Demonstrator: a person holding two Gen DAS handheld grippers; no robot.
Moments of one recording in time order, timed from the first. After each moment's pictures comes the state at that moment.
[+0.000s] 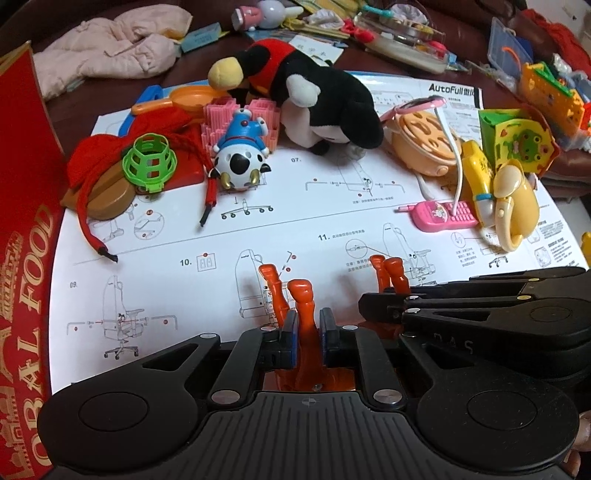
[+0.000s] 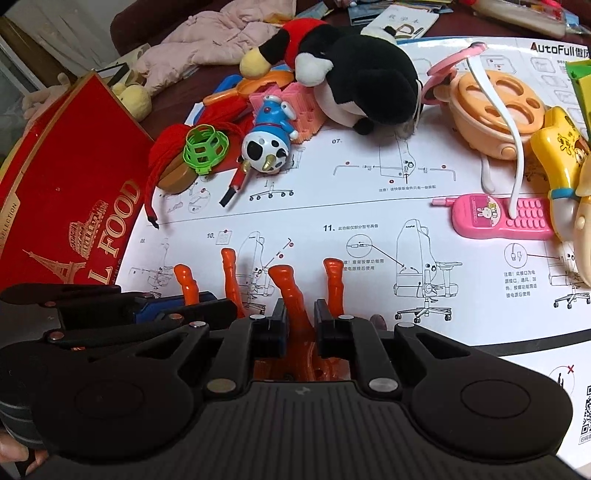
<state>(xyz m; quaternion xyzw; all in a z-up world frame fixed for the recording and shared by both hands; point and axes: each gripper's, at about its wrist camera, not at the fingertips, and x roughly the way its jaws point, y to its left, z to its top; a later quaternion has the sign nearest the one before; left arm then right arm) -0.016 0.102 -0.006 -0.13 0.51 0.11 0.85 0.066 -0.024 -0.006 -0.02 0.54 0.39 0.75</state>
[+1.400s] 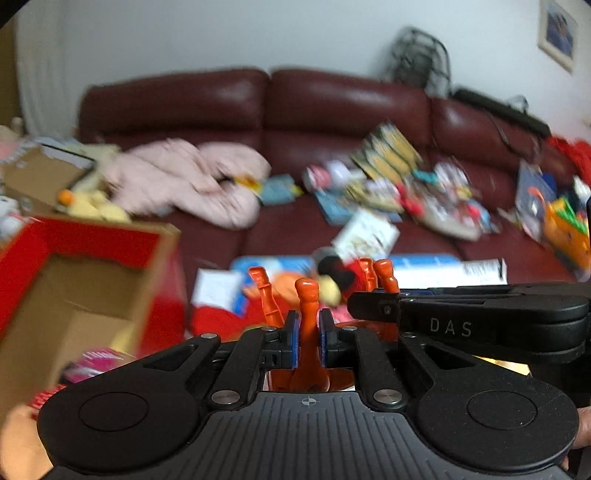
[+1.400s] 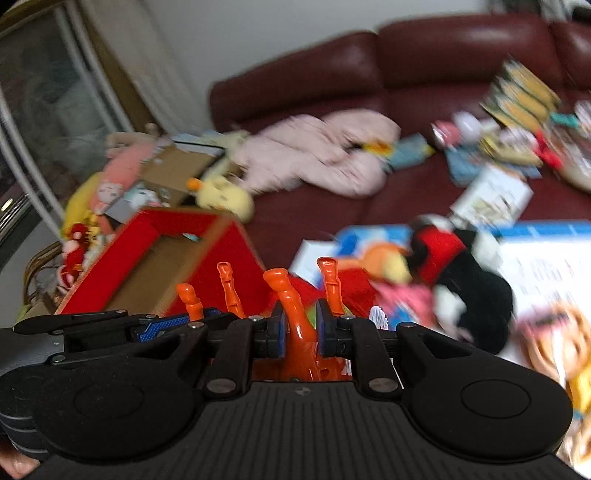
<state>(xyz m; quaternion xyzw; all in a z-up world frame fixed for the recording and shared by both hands) -0.066 0.180 0.173 -0.12 0.30 0.22 0.92 0.066 0.076 0.168 -0.01 0.36 0.52 0.77</state>
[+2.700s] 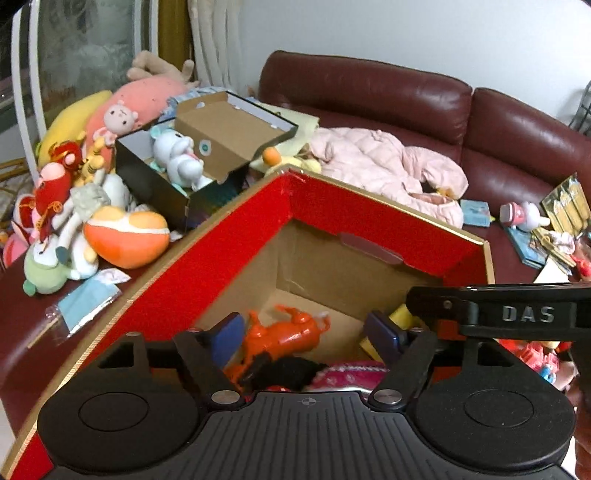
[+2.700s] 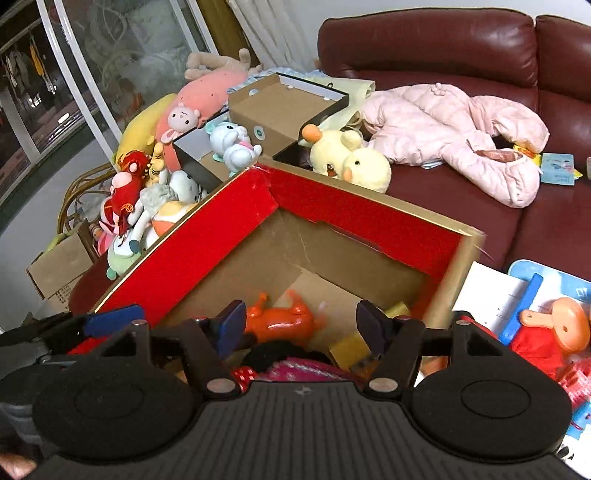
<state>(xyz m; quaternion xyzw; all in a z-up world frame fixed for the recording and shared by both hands) -0.191 0.374 0.150 -0.18 0.31 0.43 0.83 -0.017 0.293 0.154 -0.10 0.39 0.61 0.69</state>
